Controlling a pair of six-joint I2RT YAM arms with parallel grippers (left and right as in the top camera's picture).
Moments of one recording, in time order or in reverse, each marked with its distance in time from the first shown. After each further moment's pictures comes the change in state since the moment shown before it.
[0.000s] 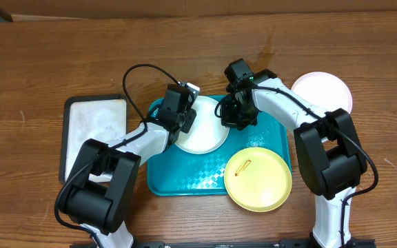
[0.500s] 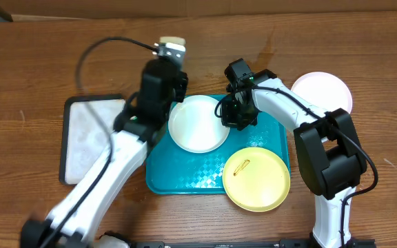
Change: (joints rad) left arm -0.001 -0.409 0.147 -0.154 -0.122 -0.114; right arm 0.000 0.000 -0.003 0.002 0.008 0.002
